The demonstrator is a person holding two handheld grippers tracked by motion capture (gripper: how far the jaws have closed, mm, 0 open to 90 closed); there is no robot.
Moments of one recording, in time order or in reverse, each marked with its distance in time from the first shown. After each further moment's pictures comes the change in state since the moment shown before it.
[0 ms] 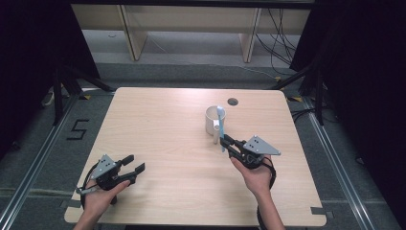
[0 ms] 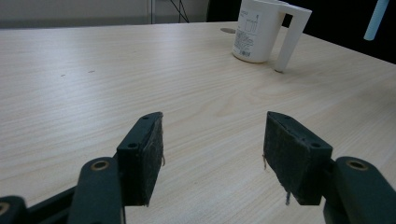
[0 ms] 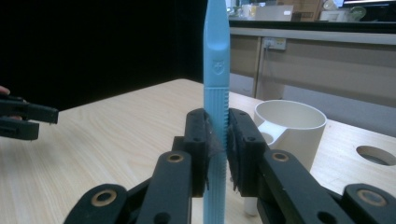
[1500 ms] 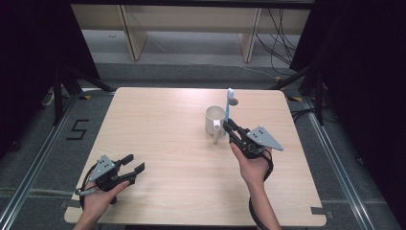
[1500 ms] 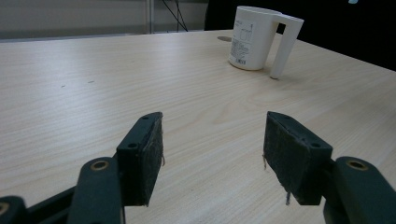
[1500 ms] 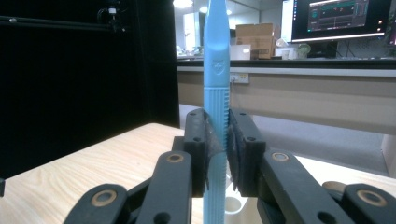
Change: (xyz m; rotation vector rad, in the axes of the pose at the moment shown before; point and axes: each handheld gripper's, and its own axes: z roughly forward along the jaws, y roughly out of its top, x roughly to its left) left arm -0.002 0.003 -0.003 -0.027 -0.009 0.022; right arm -0.002 0.030 0.012 -0.155 -0.148 0.033
